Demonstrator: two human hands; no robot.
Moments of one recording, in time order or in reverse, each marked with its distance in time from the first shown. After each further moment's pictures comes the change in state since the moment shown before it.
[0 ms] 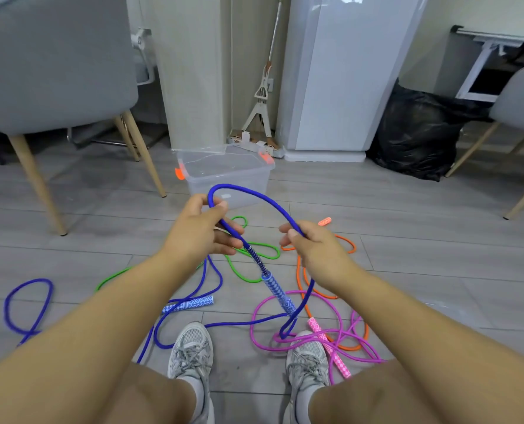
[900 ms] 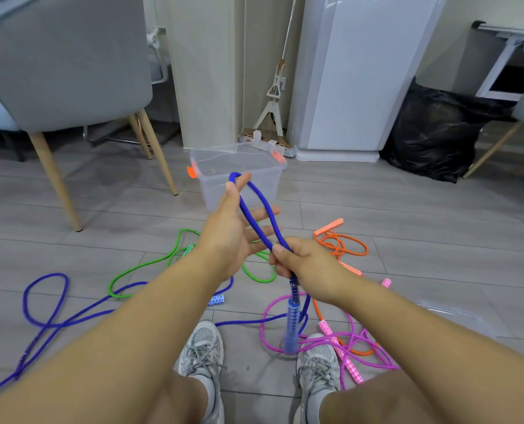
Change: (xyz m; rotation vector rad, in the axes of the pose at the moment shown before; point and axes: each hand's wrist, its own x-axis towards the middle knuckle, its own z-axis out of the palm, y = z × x) left_hand -0.002 0.003 0.021 -0.337 -0.109 -0.093; right_hand -0.006 -0.012 0.027 0.012 -0.291 0.014
